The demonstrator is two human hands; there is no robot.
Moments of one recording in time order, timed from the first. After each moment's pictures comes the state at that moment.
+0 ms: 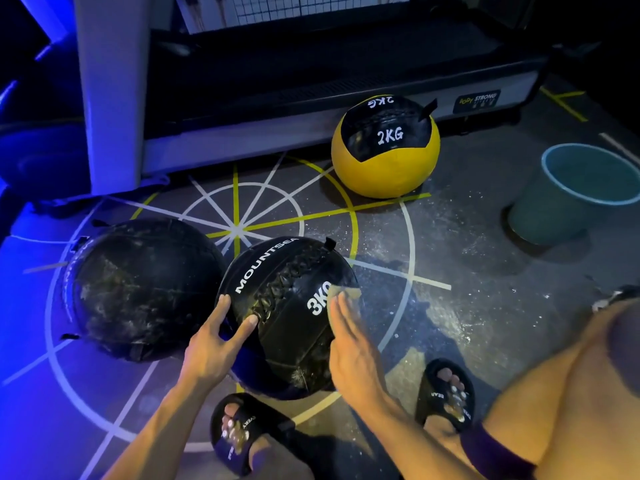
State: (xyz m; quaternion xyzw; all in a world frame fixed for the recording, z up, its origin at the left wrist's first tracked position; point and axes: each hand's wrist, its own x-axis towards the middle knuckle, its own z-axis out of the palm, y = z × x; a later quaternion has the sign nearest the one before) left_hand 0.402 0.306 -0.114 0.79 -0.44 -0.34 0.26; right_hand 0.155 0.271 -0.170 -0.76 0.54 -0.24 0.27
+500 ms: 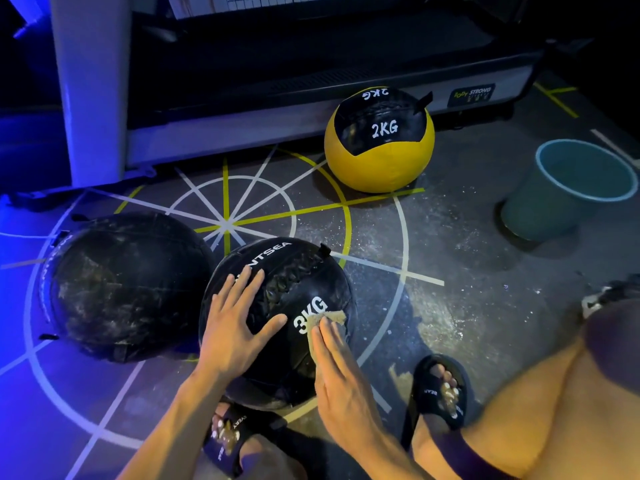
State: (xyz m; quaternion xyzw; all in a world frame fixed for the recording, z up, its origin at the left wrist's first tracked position) left_hand 0.371 0.278 -0.125 0.72 -0.62 -0.20 0.24; right_hand 0.147 0.317 -0.174 -0.83 0.47 -0.21 0.23
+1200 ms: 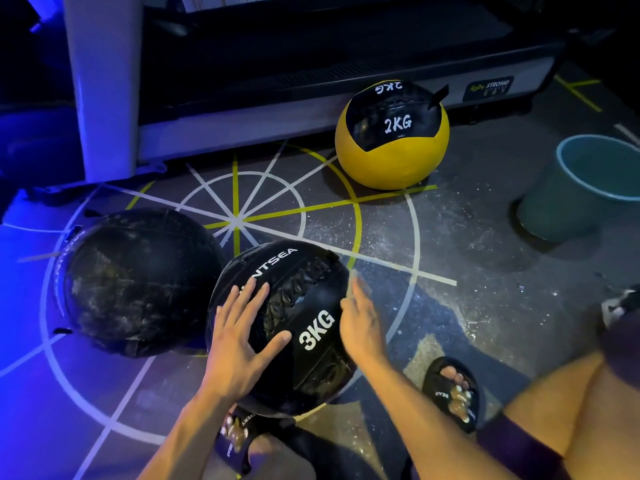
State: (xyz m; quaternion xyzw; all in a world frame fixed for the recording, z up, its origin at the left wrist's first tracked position) left_hand 0.374 0.302 -0.135 0.71 -0.61 -0.22 0.29; right_hand 0.167 0.222 -0.156 -0.60 0.63 -0.26 0.43
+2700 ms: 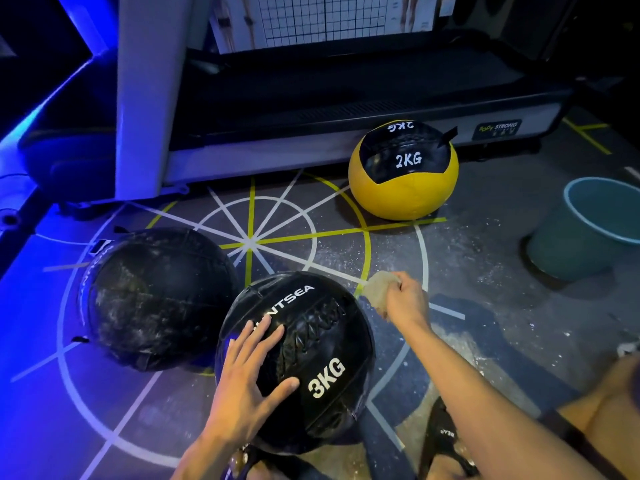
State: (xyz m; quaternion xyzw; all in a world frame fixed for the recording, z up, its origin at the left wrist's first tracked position) left_hand 0.362 0.329 -0.132 0.70 -0.62 -0.21 0.29; right_hand 0.123 0.132 -0.112 -0.54 0.71 -0.24 0.38
